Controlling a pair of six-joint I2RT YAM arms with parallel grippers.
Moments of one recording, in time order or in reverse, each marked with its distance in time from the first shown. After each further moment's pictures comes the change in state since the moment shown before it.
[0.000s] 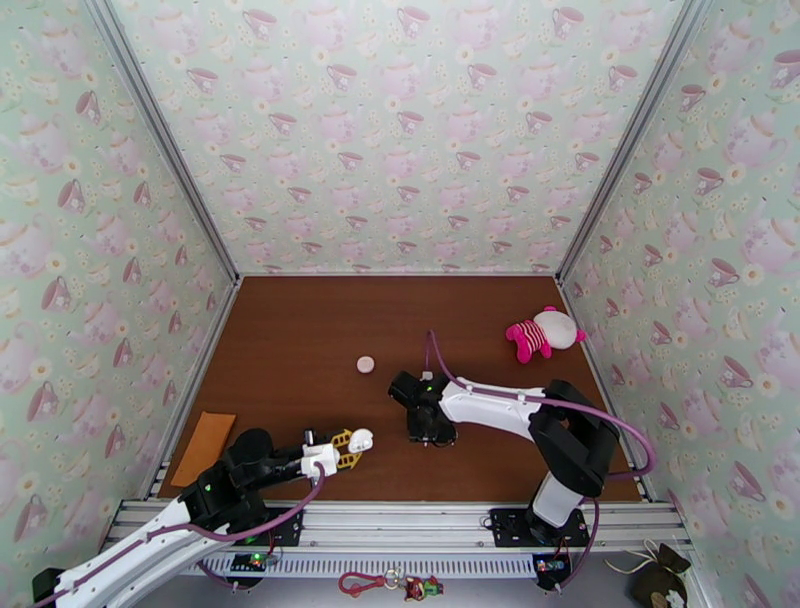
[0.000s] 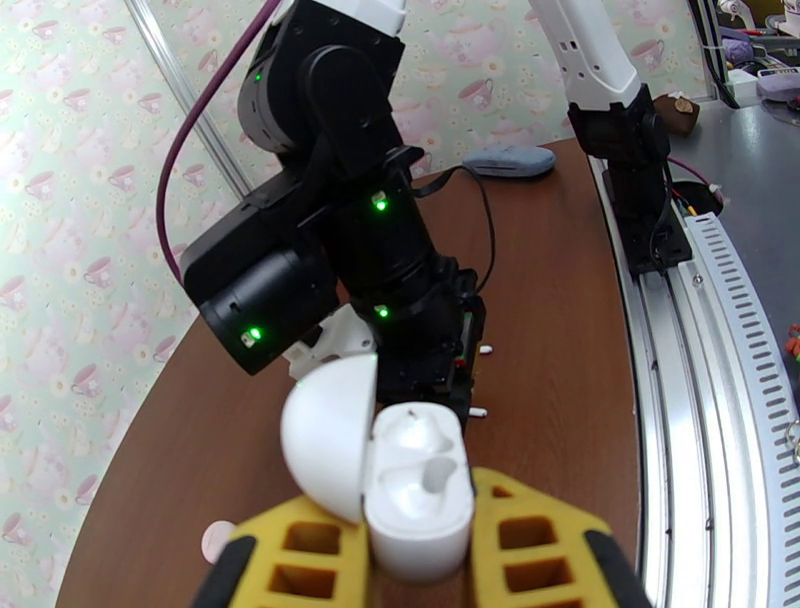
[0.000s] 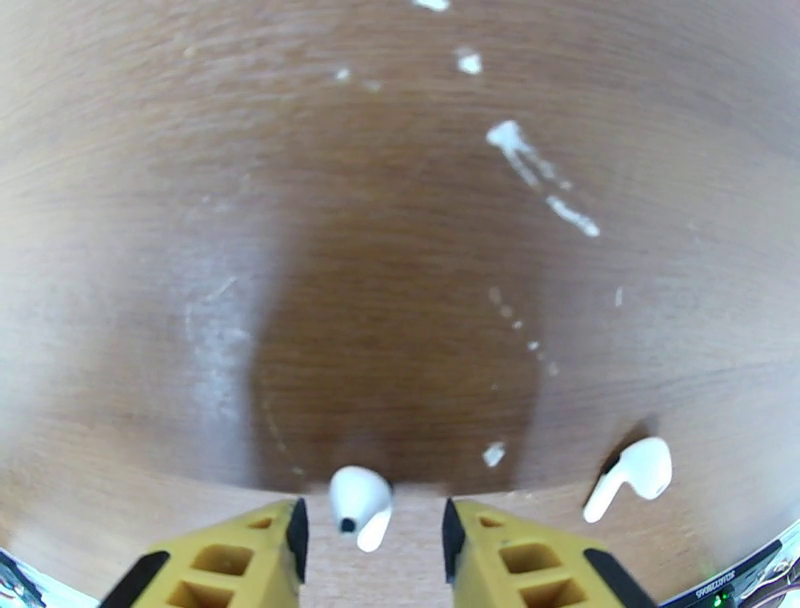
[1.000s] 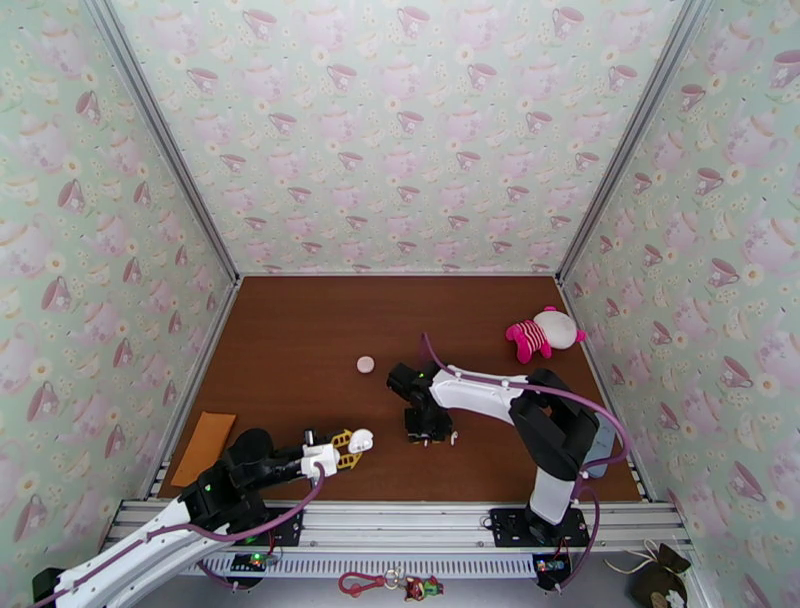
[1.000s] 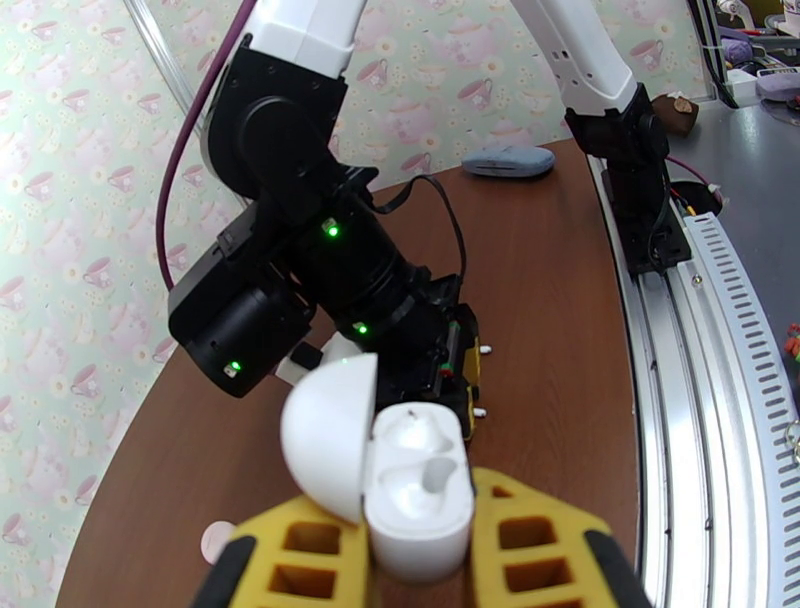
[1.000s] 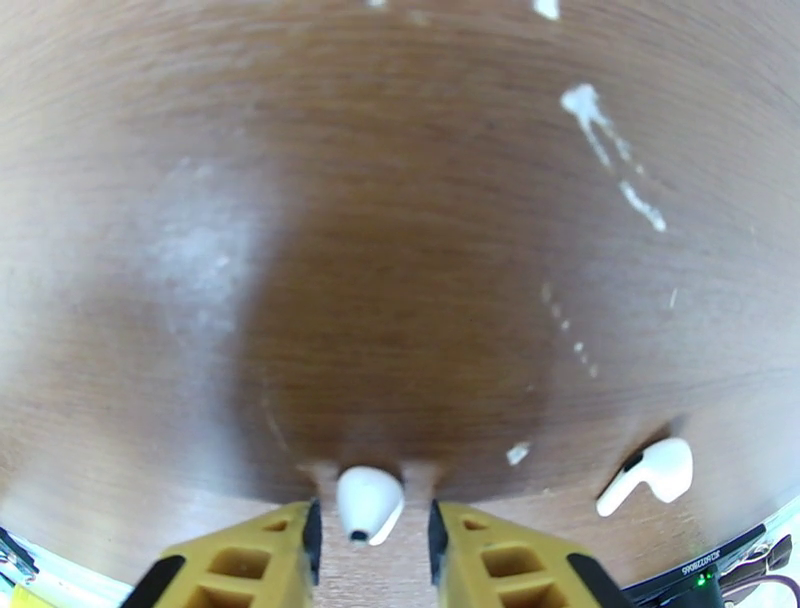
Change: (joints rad) left arm -0.002 0.000 0.000 -0.001 0.000 0.000; right arm -0.064 0.109 0.101 -0.116 -0.100 -0.098
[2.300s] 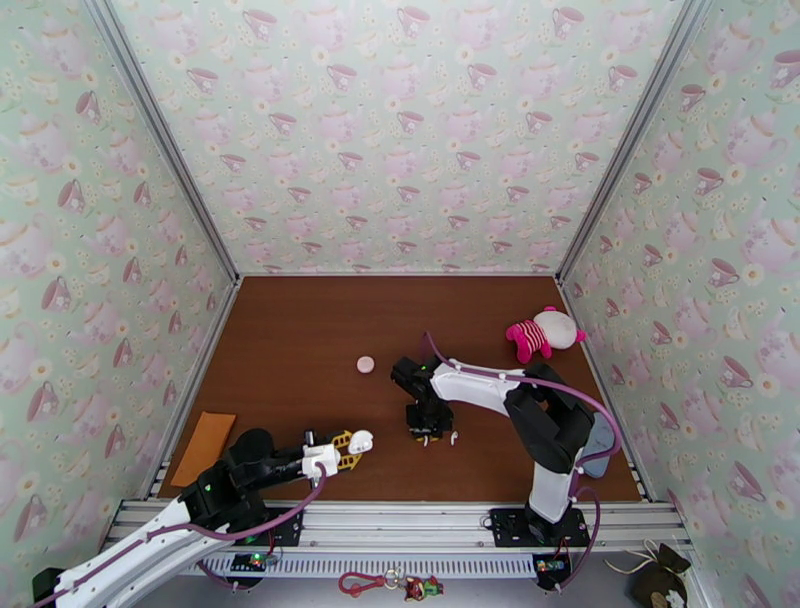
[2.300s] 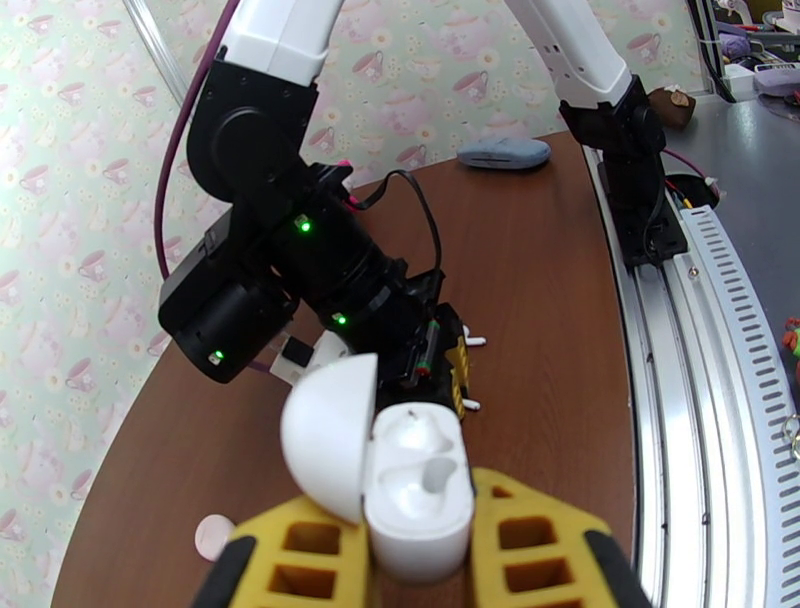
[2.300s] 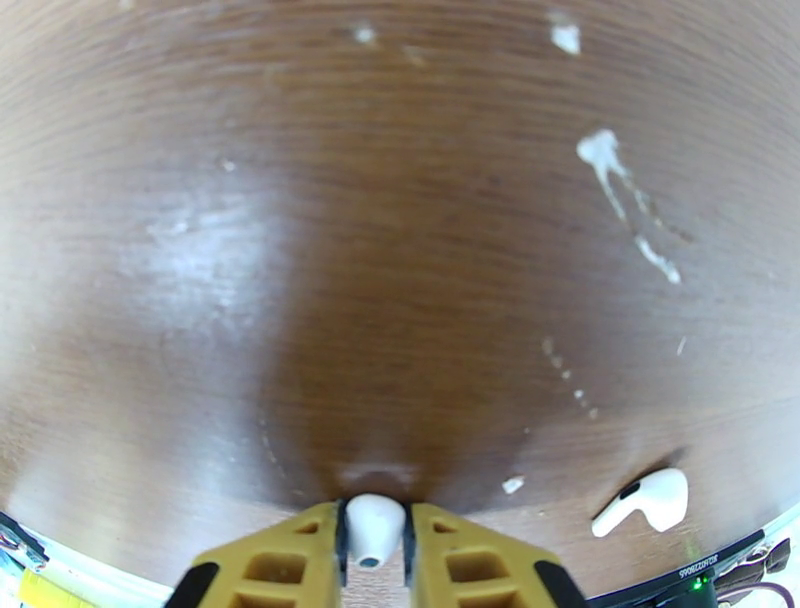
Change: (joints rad) left arm 0.000 0.000 0.000 -0.022 0.000 0.001; right arm -0.035 0.032 0.026 -0.012 -0.056 -0.045
